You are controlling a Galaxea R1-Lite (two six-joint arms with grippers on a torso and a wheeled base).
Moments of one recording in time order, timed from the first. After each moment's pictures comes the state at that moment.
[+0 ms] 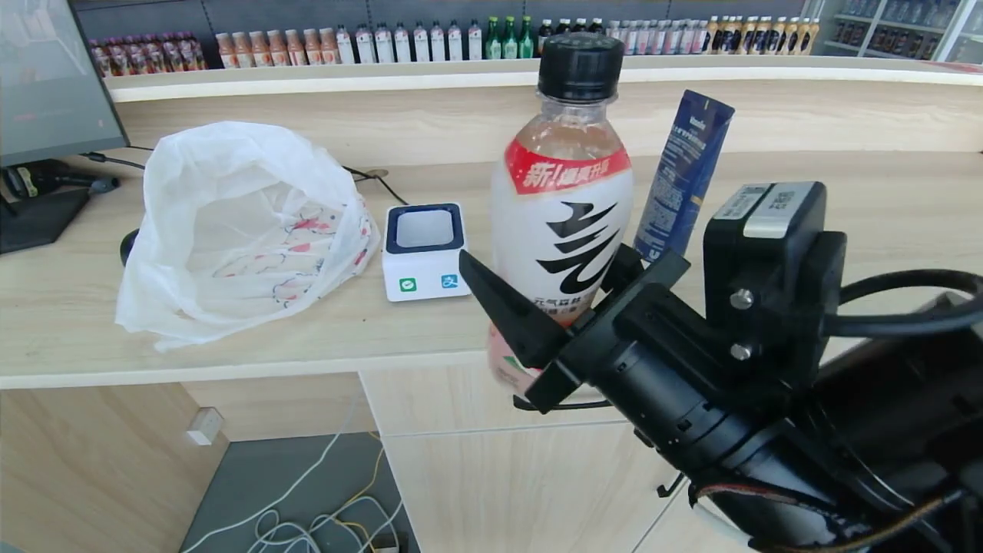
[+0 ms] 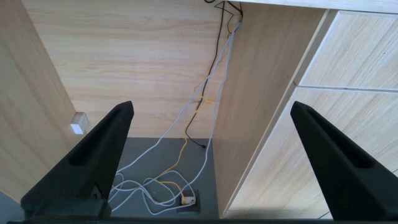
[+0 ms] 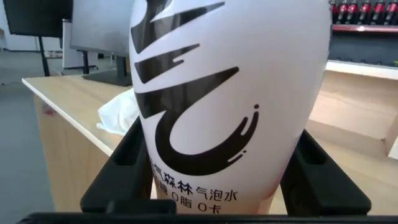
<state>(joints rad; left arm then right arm) 0.00 0.00 0.00 0.00 0.00 -0.01 0.98 1.77 -0.69 -1.57 -0.12 -0.26</state>
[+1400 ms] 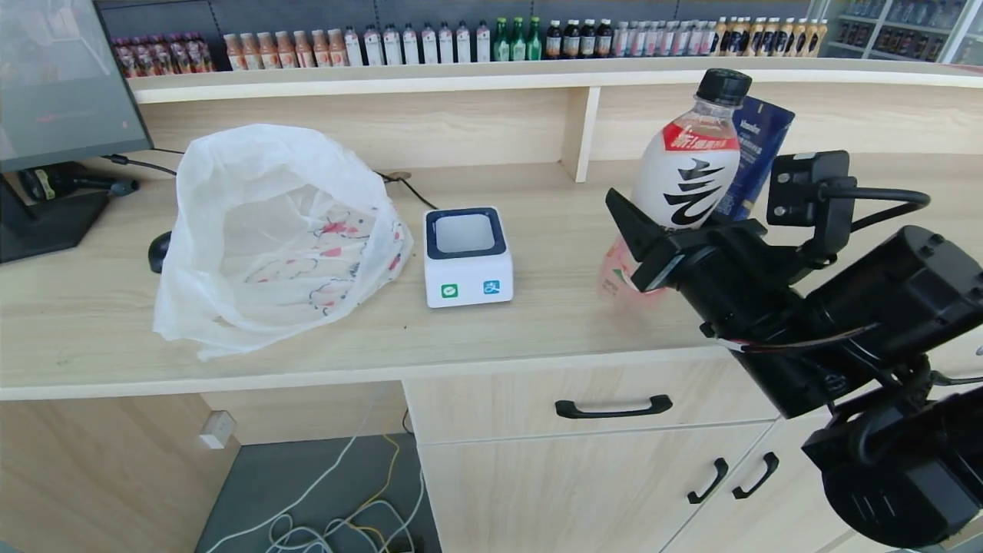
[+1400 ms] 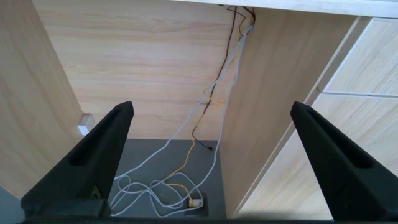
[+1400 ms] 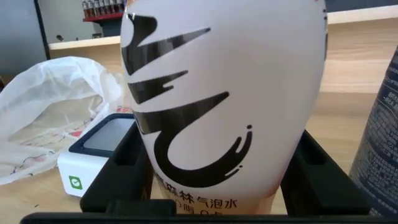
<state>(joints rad) 0.00 0.00 0.00 0.00 0.00 -0.02 0.59 1.80 -0.70 -1.57 -0.14 -0.04</state>
